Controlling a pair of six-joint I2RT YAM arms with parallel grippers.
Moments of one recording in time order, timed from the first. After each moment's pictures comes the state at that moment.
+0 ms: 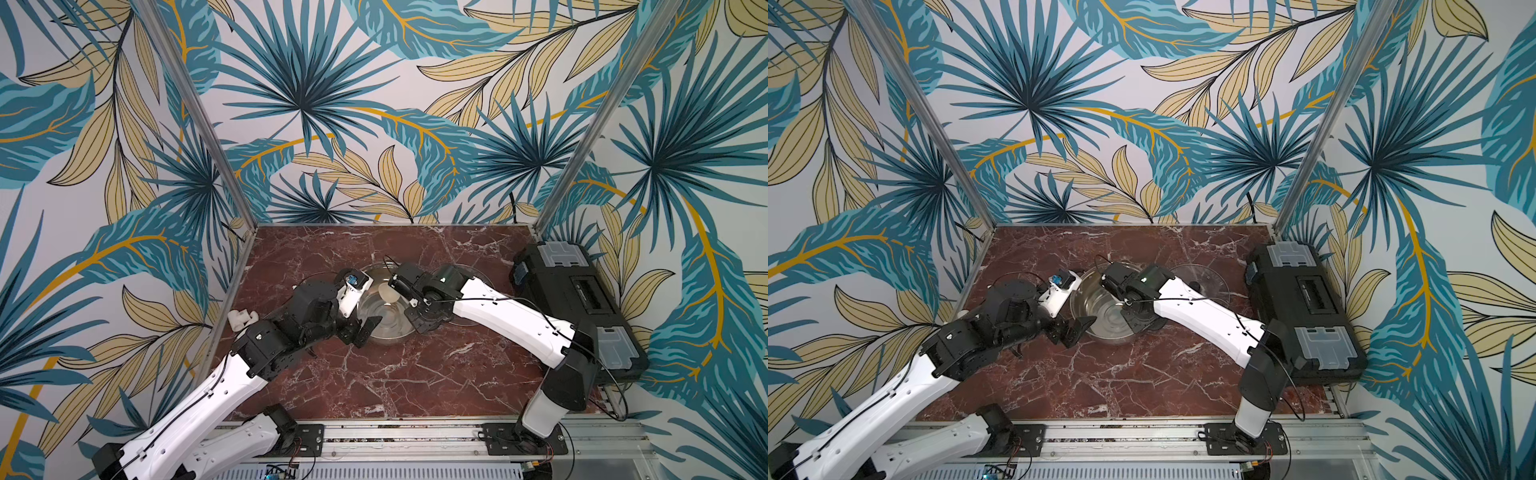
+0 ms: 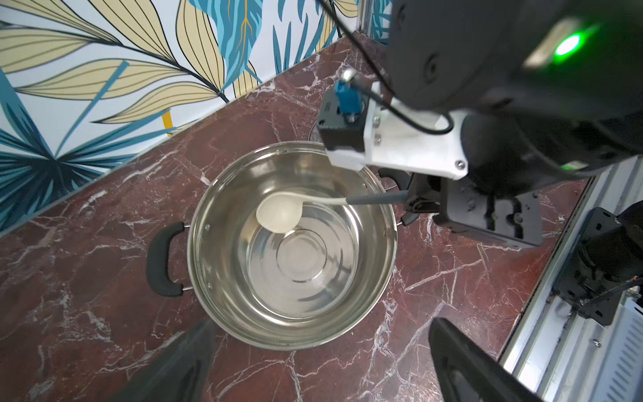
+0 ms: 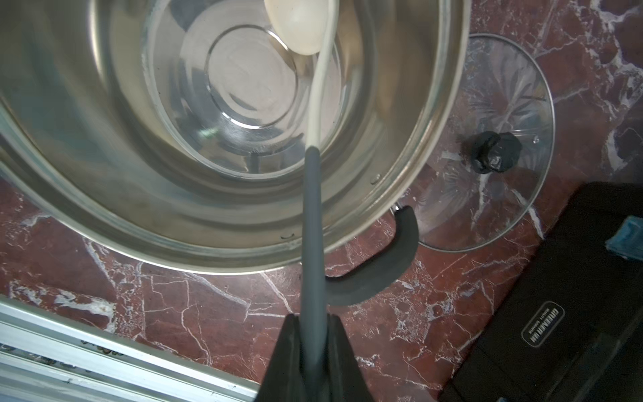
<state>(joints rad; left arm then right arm) -0.71 0.92 1.05 -0.68 0.01 0.01 0.89 1.74 1.67 -1.30 0.28 0.29</state>
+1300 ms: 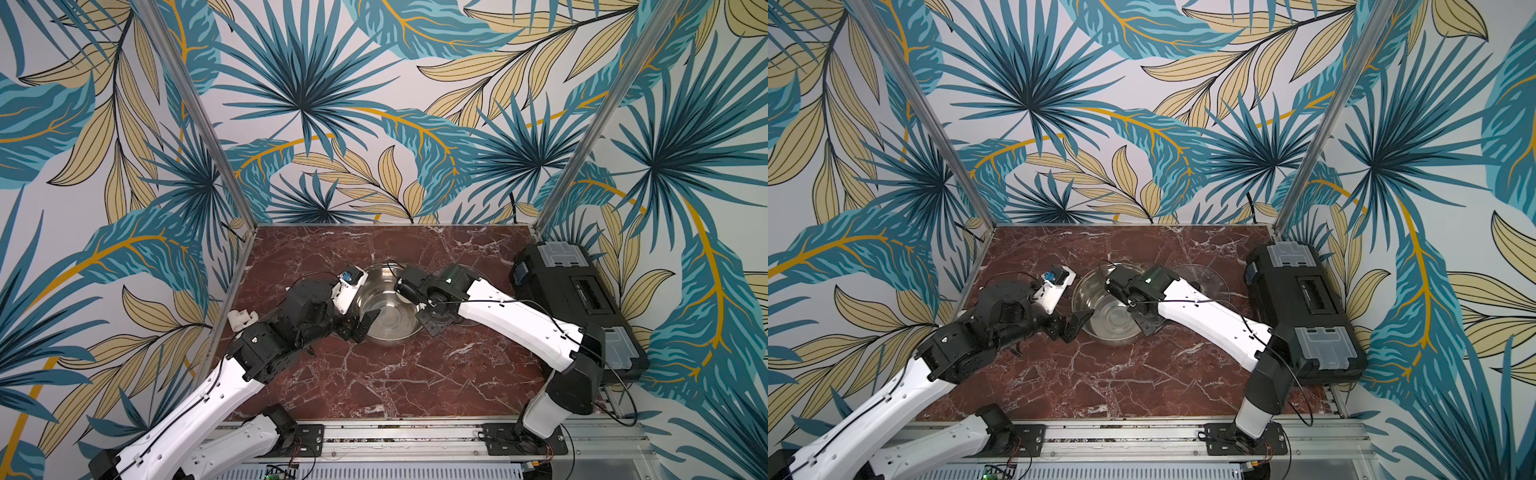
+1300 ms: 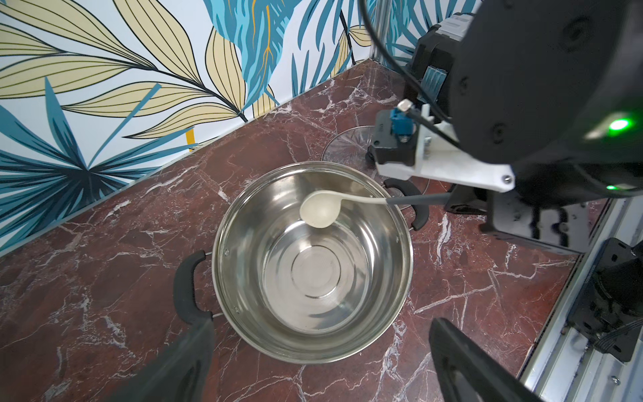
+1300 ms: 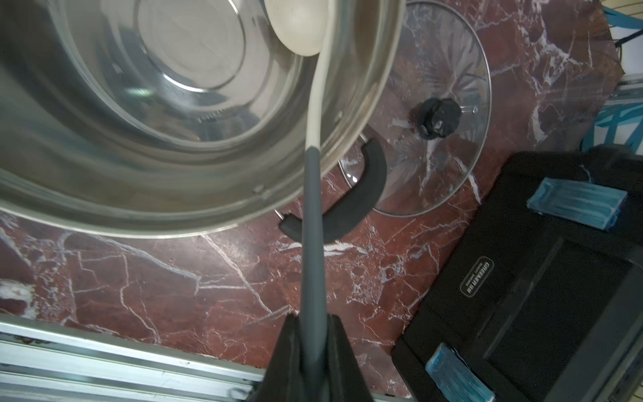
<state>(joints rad) -0.70 0.89 1.04 -0.64 -0.02 -0.02 0.89 1.73 1.69 -1.42 0.40 0.29</state>
